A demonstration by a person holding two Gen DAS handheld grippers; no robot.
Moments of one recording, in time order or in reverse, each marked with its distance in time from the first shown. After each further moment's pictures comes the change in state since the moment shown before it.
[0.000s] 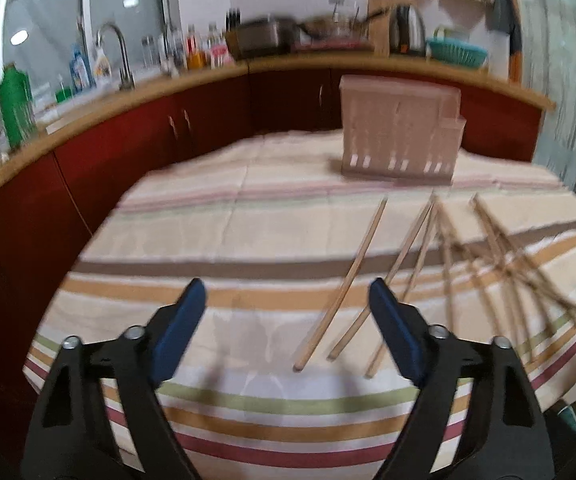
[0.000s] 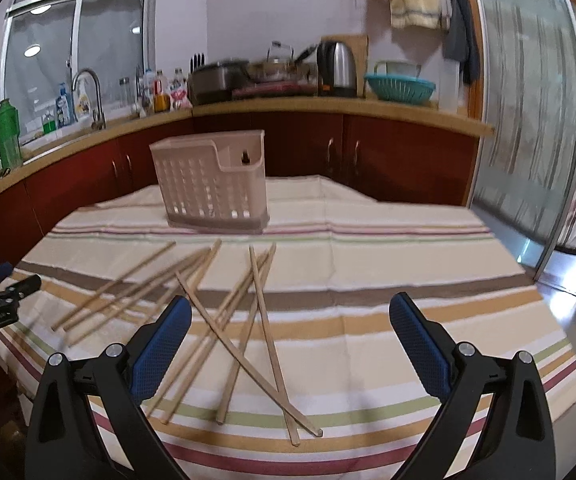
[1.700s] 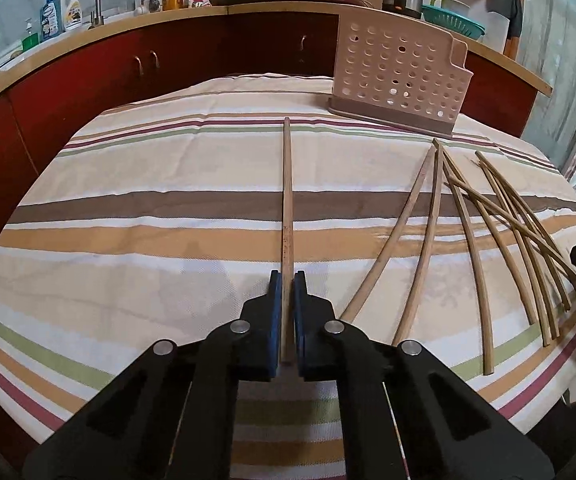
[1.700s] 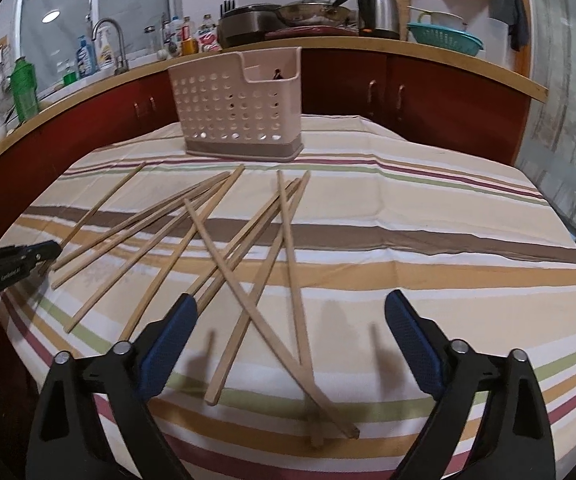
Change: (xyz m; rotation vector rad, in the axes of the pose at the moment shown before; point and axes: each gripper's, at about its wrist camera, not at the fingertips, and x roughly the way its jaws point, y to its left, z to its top) left arm 0.057 0.006 -0.027 -0.047 0.123 -0.138; right arm 0.050 0.004 -0.029 -0.080 0.177 0.123
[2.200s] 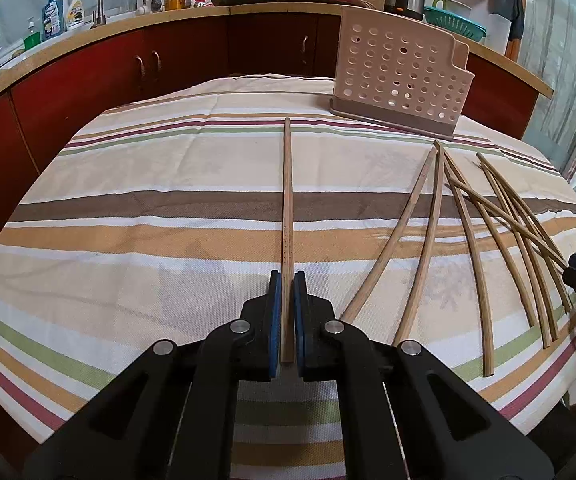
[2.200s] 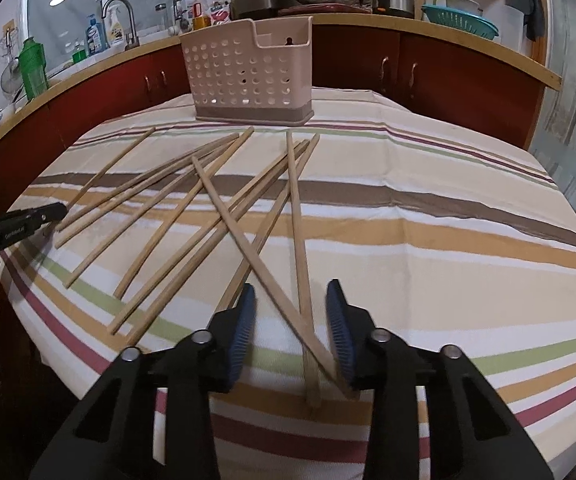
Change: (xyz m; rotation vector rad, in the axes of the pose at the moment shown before) left arm -0.001 0.002 -0.001 -0.006 -0.001 -0.001; right arm 0.000 -0.005 -0.020 -0.035 0.081 0.034
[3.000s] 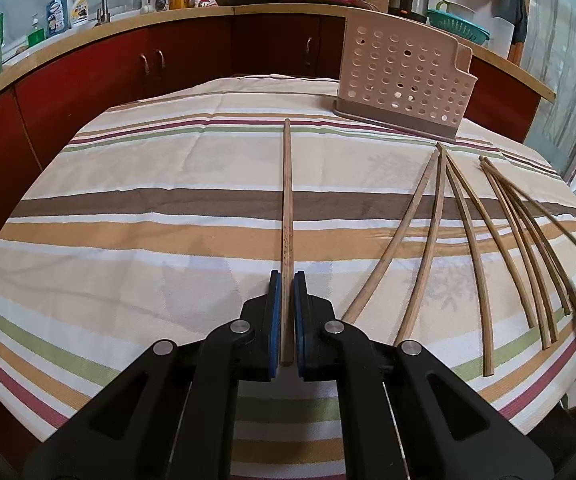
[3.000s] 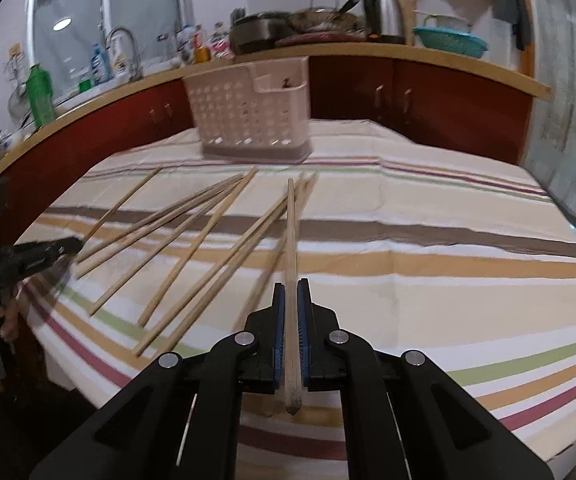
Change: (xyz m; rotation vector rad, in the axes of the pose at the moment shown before) left arm -0.002 0.004 0.000 -0.013 -0.002 0.004; right arm -0.024 -0.005 0.009 0.047 -0.121 0.001
